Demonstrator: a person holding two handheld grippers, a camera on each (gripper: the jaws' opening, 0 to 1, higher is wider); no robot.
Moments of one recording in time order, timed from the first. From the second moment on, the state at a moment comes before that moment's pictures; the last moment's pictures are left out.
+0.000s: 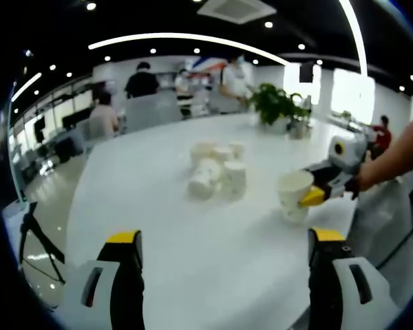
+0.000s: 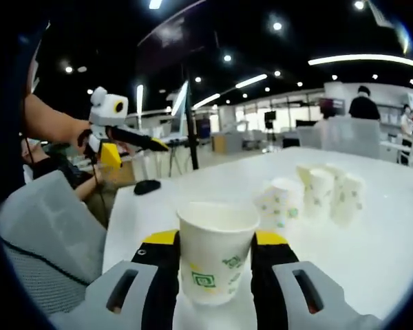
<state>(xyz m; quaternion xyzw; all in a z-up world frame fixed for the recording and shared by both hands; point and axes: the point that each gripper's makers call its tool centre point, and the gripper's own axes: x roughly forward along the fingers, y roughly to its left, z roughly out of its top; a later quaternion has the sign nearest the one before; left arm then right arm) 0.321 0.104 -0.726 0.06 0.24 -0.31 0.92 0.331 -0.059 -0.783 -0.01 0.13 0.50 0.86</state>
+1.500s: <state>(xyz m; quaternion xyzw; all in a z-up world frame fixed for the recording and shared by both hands) 0.315 0.098 -0.725 0.06 0.23 -0.32 0.92 0.303 -0.071 -0.812 -0.10 0.18 0.51 0.84</state>
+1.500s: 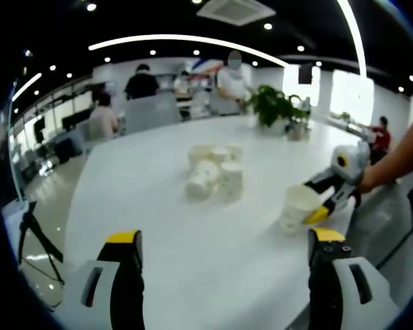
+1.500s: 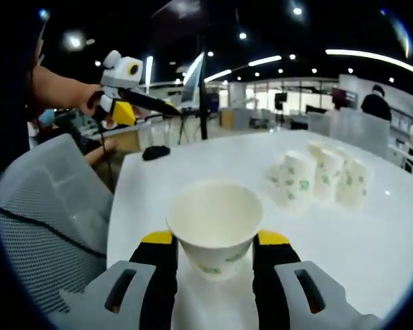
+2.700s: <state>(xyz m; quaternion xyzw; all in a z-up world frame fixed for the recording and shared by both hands) 0.330 0.086 -0.713 0.06 0.21 -0.33 0.92 0.360 -0.133 -0.700 -0.06 0.11 0.43 0.90</state>
